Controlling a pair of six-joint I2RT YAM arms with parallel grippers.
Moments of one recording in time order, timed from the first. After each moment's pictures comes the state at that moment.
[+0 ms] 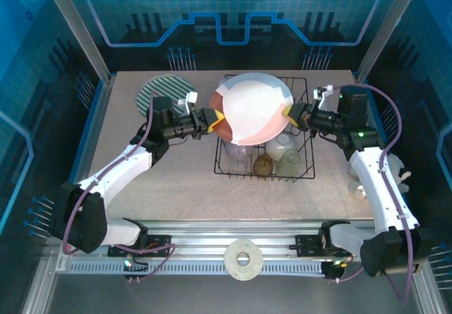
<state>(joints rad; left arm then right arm) -0.34 1.34 0.89 0.25 0.77 -1.29 0.05 1.14 1.11 -0.47 -0.85 0.96</state>
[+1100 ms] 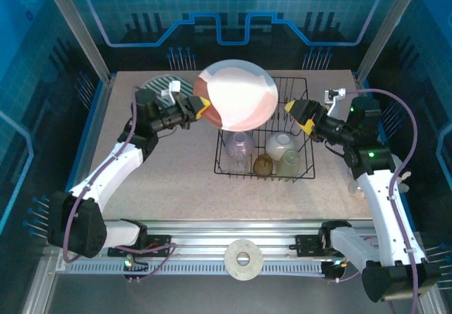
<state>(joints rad) -0.21 1.29 0.96 0.20 0.73 -1.31 0.05 0.95 1.07 -0.48 -0.73 0.85</state>
